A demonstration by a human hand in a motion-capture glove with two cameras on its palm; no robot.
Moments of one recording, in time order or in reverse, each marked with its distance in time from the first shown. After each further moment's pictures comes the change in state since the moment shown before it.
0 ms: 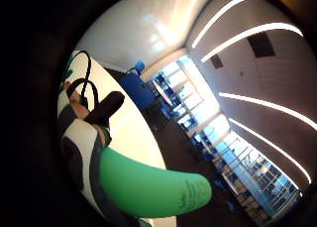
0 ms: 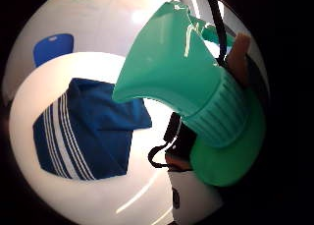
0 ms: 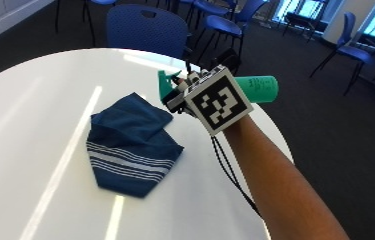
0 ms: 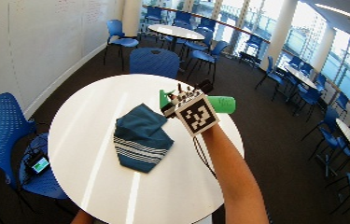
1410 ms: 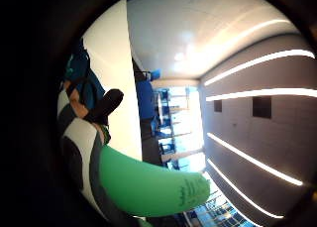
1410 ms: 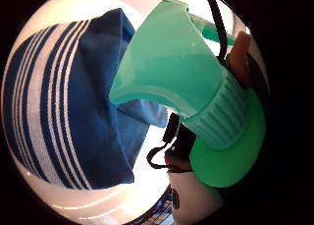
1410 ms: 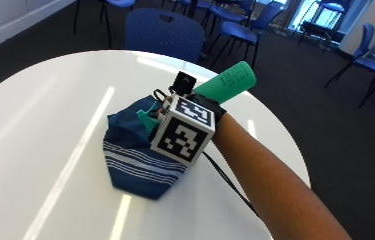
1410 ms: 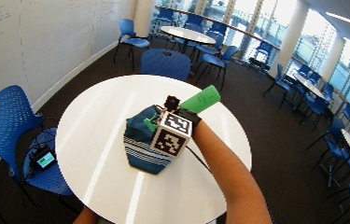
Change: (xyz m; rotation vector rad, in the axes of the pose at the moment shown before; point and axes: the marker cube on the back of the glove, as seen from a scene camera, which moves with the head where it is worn) arm -0.063 0.008 -0.004 0.009 0.129 -0.467
